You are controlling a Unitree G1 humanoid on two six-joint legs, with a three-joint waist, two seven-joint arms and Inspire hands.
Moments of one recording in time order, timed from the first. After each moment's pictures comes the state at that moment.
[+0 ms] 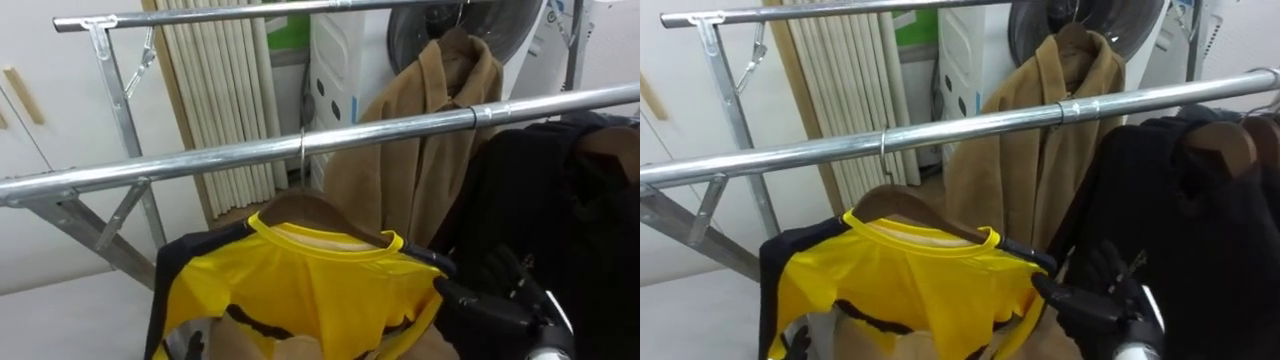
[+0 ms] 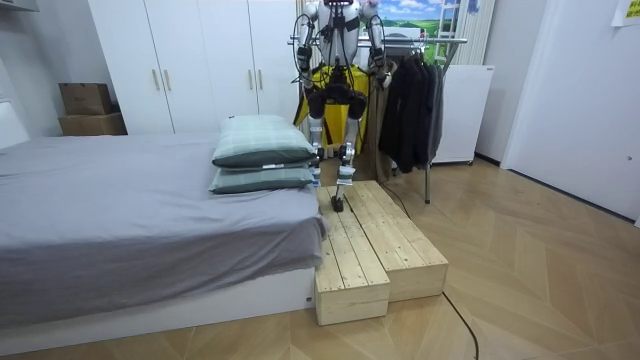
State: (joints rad) left arm 0.23 0.18 -0.07 0.41 0.09 -0.04 0.03; right arm 0.03 -0.29 -0.04 0.38 0.67 -0.04 -0.09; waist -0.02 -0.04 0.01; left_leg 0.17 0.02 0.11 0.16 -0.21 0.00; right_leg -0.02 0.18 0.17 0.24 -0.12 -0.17
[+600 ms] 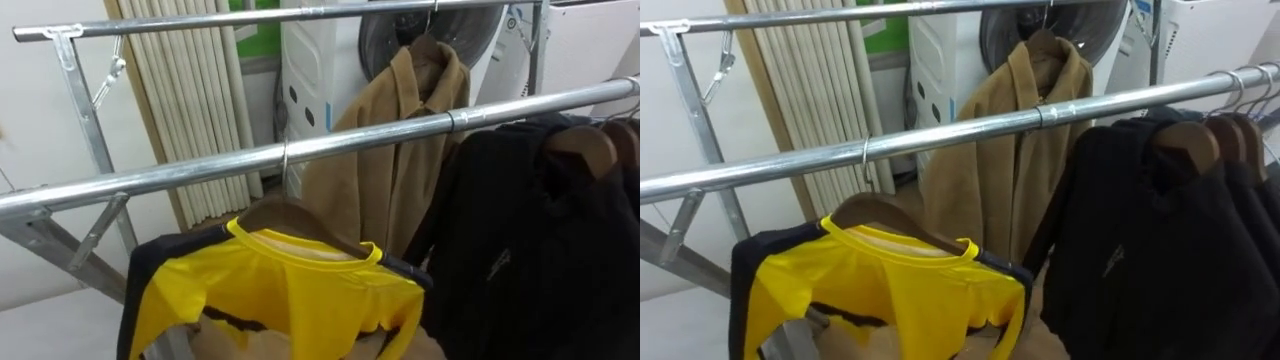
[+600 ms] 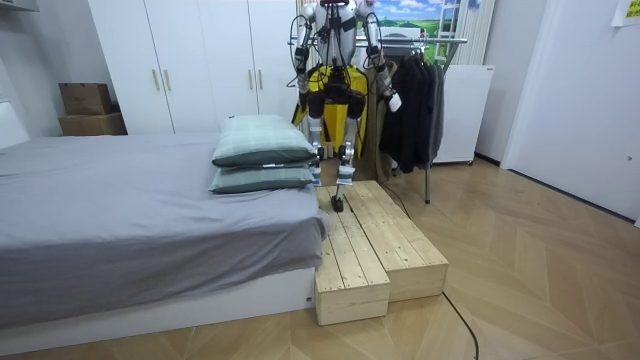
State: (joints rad) left arm 0.28 0.20 0.01 0.57 0.09 -0.09 0.05; right arm 0.16 -0.27 -0.09 0.83 0.70 -0.05 -0.06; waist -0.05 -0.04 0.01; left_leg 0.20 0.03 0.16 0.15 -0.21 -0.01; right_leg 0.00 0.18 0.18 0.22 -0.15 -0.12
